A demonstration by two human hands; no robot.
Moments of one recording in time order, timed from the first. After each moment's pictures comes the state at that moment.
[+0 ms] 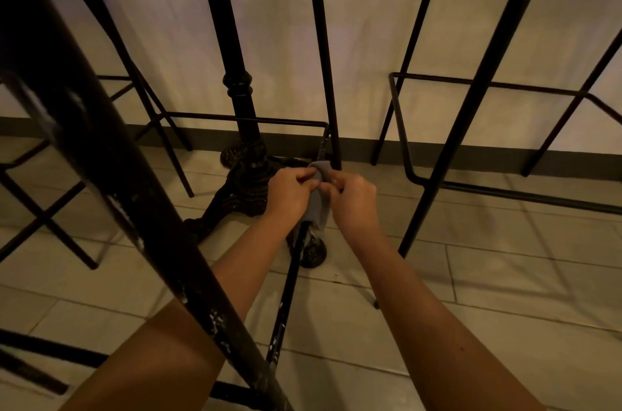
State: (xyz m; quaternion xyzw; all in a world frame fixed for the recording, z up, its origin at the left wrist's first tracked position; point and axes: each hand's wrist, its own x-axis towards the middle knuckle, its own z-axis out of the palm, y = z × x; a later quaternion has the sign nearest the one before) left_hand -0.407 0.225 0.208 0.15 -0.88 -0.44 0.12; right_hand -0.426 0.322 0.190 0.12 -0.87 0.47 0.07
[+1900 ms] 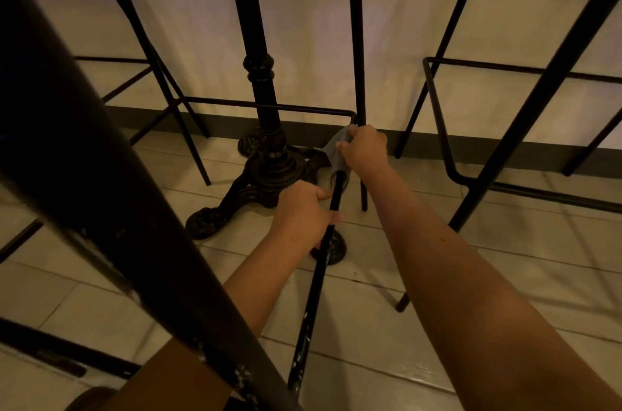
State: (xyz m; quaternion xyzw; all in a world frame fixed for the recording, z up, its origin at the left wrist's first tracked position) left_hand -0.368 0.227 0.233 0.25 -0.83 -0.49 -0.06; right_hand -0.514 0.278 0.209 0.08 -0.93 0.35 -0.02
